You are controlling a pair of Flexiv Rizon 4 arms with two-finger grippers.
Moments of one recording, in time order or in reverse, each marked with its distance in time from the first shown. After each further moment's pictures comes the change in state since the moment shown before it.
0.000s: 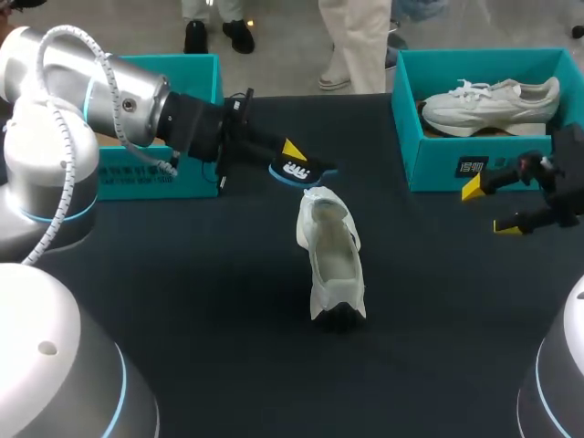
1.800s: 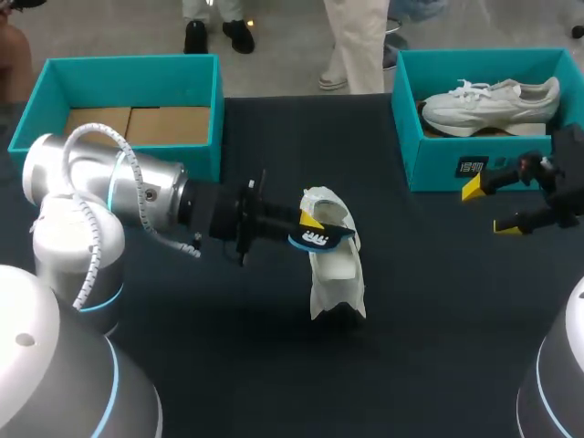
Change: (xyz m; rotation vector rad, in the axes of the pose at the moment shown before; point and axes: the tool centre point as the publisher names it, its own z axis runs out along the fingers) left arm 0.080 -0.003 0.054 0.050 -0.107 -0.132; right arm 0.000 0.000 0.000 0.000 0.001 0.000
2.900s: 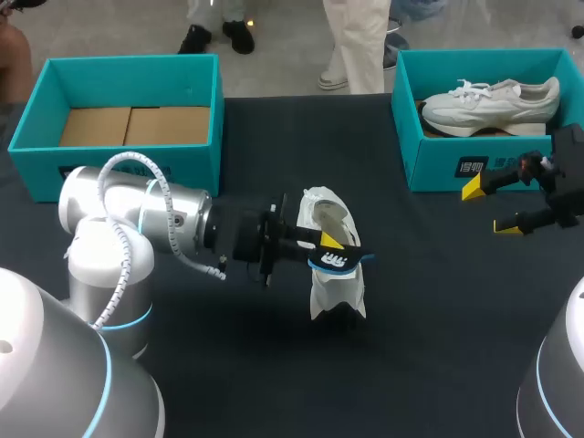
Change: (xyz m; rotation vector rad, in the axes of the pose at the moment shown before) left arm 0.021 0.021 0.039 0.061 -0.038 -0.034; right arm 0.000 0.000 0.000 0.000 0.000 0.000
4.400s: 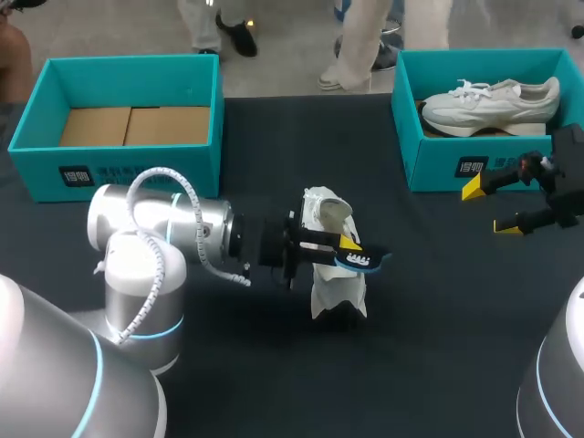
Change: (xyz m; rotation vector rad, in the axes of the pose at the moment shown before) left arm 0.002 0.039 0.028 -0.047 -0.044 -0.030; right arm 0.000 0.000 0.000 0.000 0.000 0.000
